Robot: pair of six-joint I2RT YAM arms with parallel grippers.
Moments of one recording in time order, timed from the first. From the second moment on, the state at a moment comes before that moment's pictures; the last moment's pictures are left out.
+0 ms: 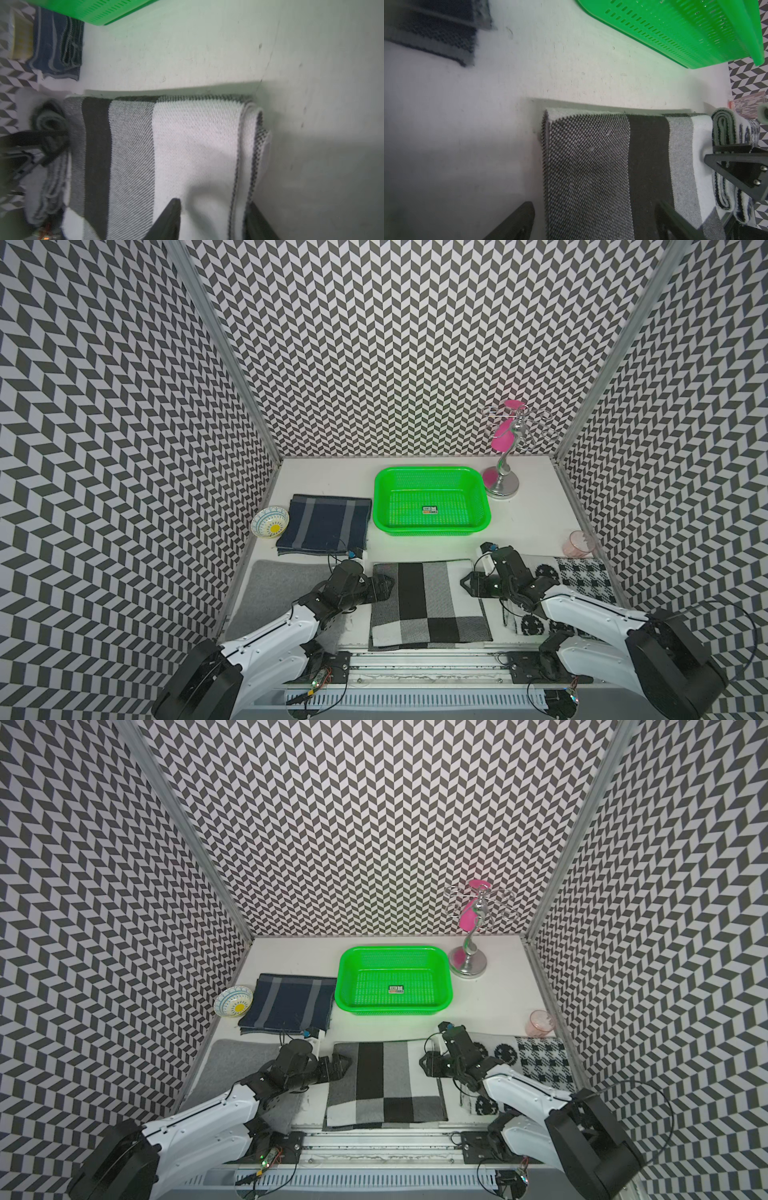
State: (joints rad) left arm -0.63 0.97 0.23 0.00 0.14 -0.75; right arm 0.55 1.17 0.34 -0.08 -0.26 0.58
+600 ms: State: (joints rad) left arm -0.64 1.21 0.28 0.16 0.16 -0.66; right arm 0.48 1.24 0.36 0.00 -0.23 0.57
